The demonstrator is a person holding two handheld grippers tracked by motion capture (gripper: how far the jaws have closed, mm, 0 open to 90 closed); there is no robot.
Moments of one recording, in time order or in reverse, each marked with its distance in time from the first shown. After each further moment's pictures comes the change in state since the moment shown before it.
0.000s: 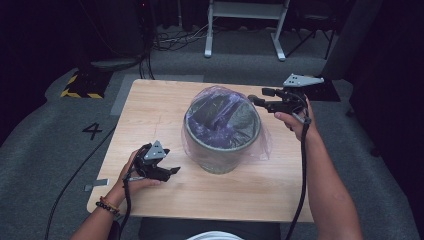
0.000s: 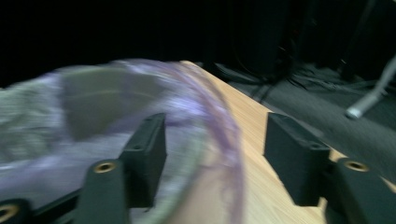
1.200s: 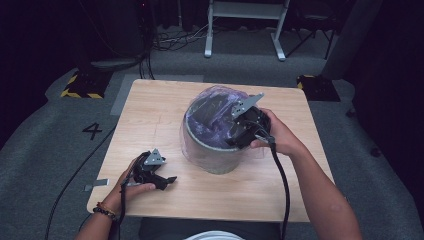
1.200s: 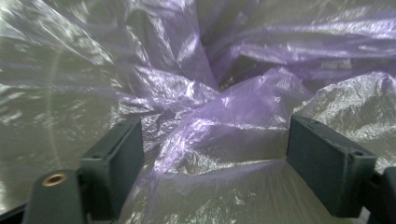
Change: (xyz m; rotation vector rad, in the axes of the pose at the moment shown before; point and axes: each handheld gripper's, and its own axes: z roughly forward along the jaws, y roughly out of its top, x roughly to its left) left arm 0.002 -0.032 0.020 0.074 -0.035 -0.043; right arm 0.109 0.007 0.052 0.517 0.133 -0.245
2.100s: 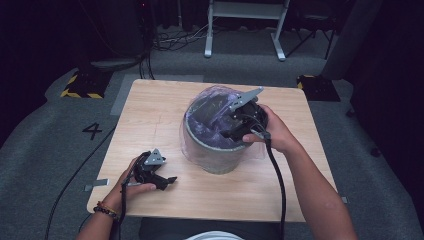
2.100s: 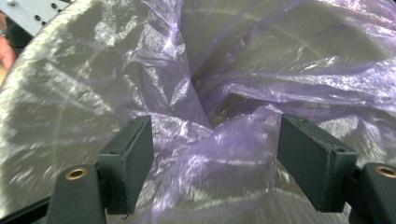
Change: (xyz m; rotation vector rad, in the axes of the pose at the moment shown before) left arm 0.000 0.001 0.001 0.001 -0.003 0.002; right arm -0.001 0.017 -0.004 -0.073 -0.031 0.031
